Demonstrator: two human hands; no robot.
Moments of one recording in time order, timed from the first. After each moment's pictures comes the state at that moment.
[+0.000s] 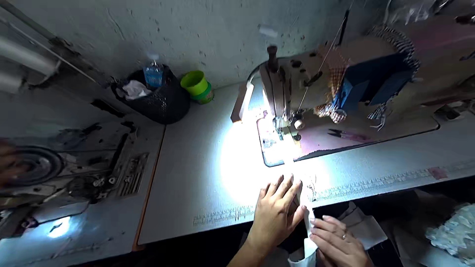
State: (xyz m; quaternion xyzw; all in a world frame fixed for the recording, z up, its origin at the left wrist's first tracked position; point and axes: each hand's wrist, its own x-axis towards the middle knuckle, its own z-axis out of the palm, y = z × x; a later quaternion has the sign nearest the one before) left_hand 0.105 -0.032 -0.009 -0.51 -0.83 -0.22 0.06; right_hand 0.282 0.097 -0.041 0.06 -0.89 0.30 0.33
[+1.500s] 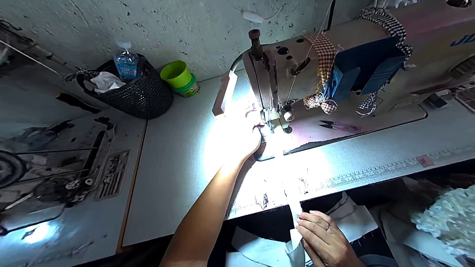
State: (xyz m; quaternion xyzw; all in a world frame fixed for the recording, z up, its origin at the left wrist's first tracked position) left_hand -0.048 0.041 0.021 -0.41 -0.87 -0.27 0.00; right_hand 0.276 0.077 -0.051 0.03 -0.91 0.26 0.33
